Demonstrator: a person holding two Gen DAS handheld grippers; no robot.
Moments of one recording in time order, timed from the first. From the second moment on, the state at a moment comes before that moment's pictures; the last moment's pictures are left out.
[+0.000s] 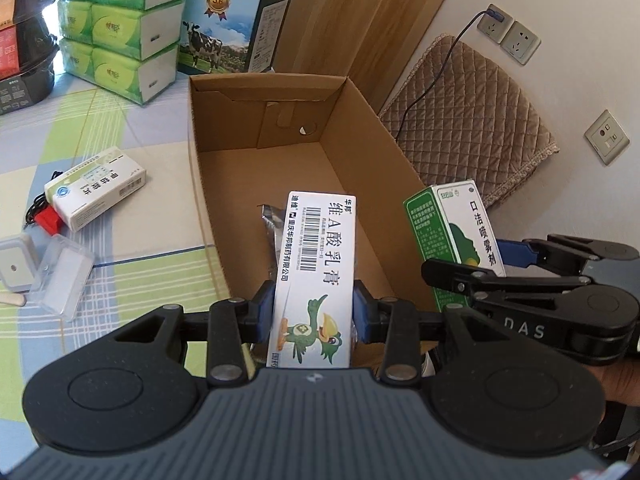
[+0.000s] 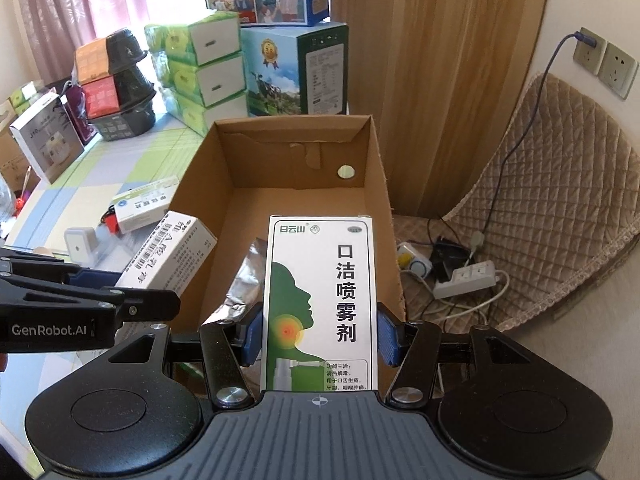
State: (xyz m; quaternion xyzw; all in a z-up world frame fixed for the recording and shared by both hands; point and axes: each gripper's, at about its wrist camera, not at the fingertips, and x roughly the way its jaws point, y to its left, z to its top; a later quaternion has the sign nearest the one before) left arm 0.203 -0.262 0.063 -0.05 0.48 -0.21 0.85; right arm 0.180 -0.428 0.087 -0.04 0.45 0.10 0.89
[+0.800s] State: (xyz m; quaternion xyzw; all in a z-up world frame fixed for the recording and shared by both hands) left arm 0.206 -0.240 0.053 -0.07 0.47 -0.19 0.86; right arm 0.193 -0.424 0.082 -0.02 0.44 0.10 0.89
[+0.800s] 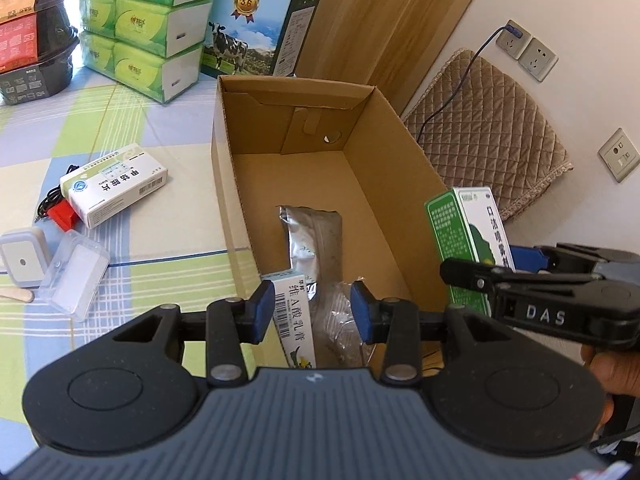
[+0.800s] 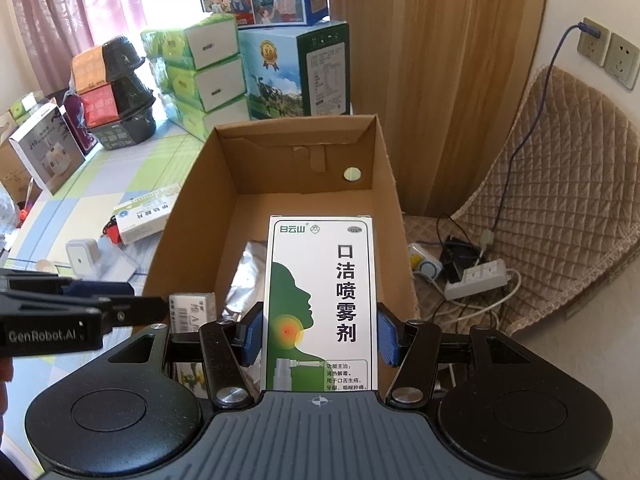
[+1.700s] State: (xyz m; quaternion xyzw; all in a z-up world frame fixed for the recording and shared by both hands) left arm 0.160 -0.192 0.056 -0.06 0.47 -0.17 0.87; right arm 0.136 -0.402 0.086 -0.02 0.43 0.11 0.90
